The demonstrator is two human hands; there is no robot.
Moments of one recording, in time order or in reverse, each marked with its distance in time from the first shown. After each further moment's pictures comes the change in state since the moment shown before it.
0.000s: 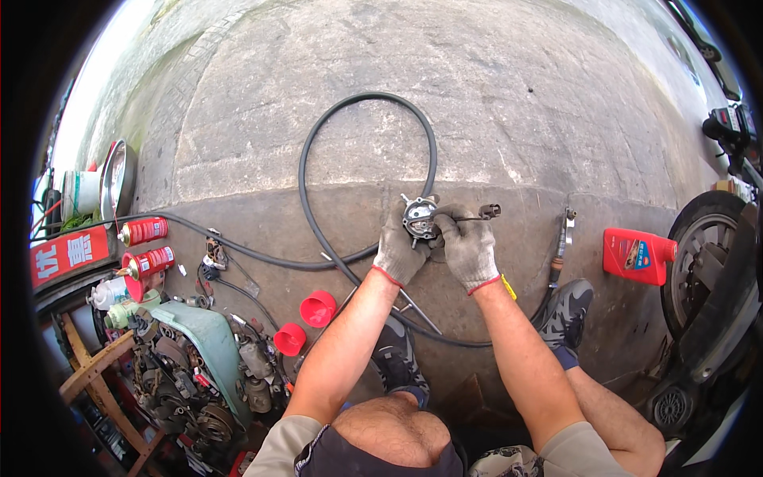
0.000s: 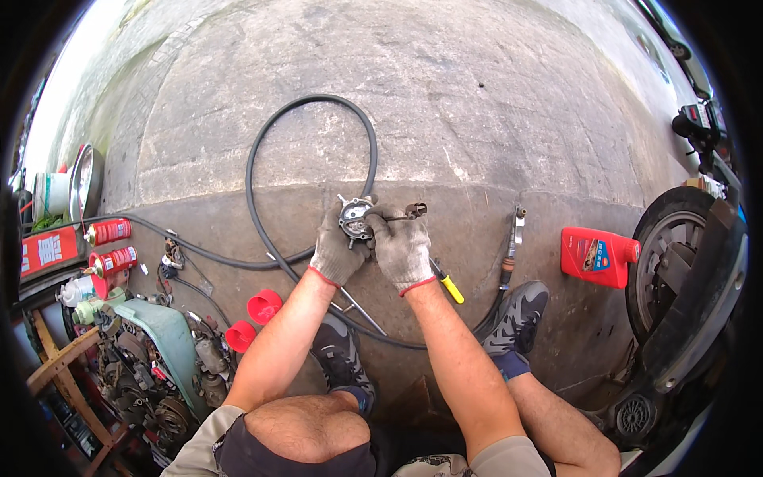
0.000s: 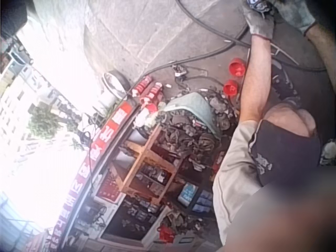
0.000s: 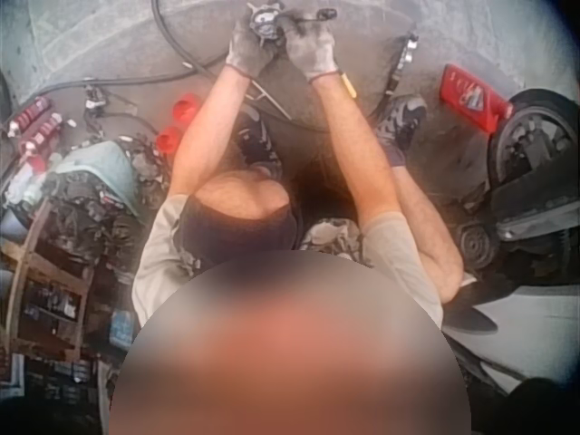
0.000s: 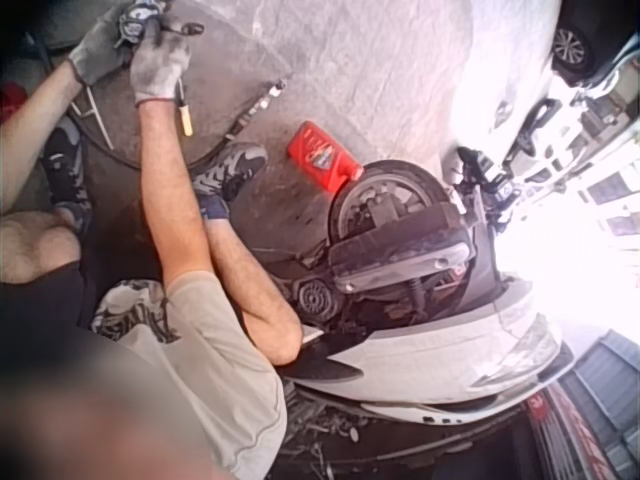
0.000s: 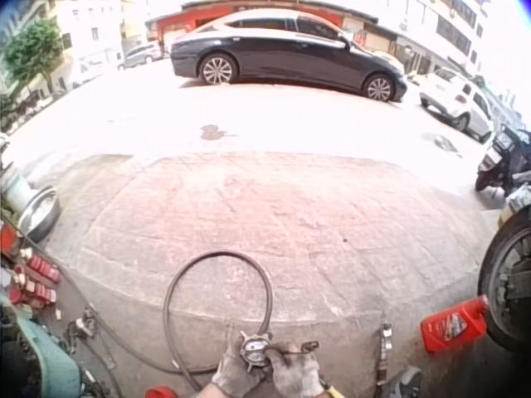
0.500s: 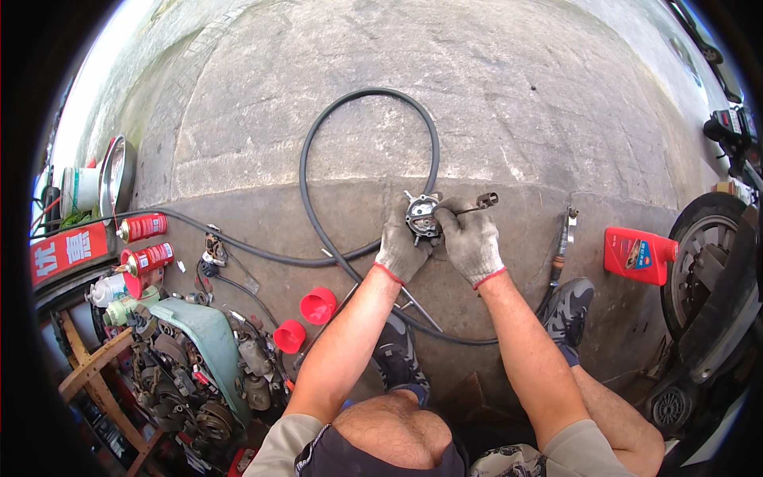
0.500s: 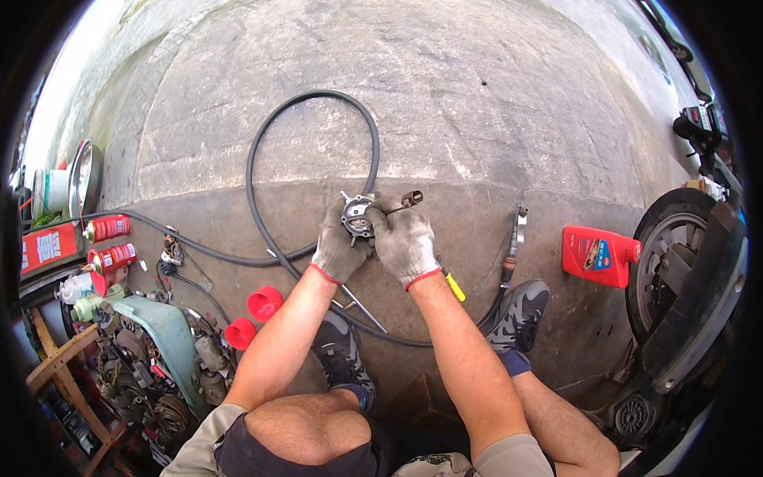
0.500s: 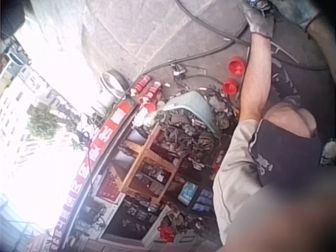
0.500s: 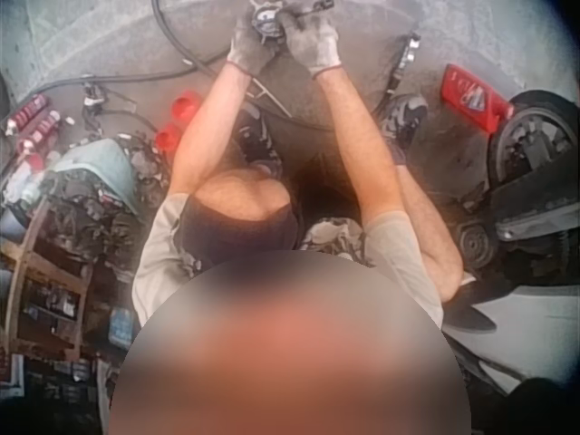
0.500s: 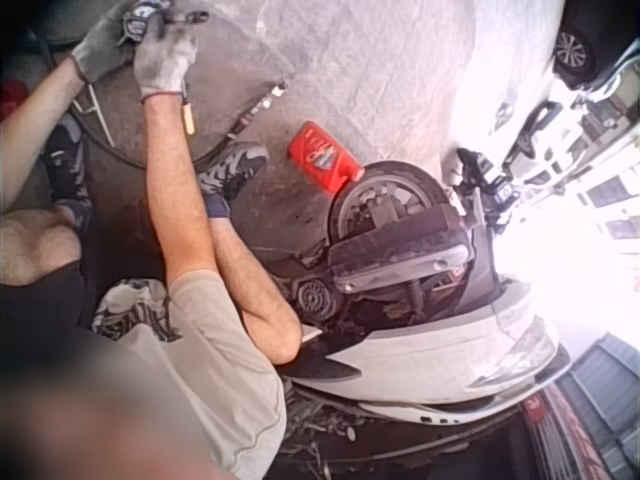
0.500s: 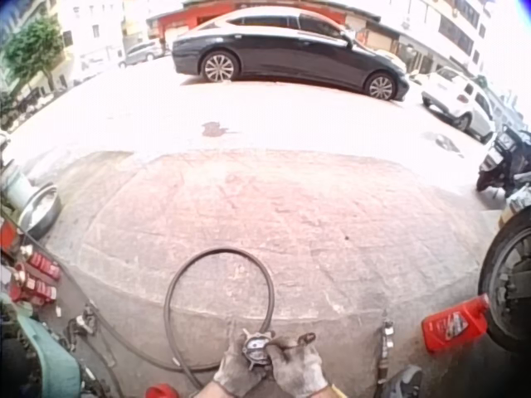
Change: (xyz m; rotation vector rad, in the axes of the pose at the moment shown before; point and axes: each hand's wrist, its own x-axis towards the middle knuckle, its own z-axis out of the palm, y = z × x) left_hand -0.005 -0.001 0.009 0.002 0.090 0.016; right_hand 0.005 -0.021 -0.009 -0.257 -0.040 -0.070
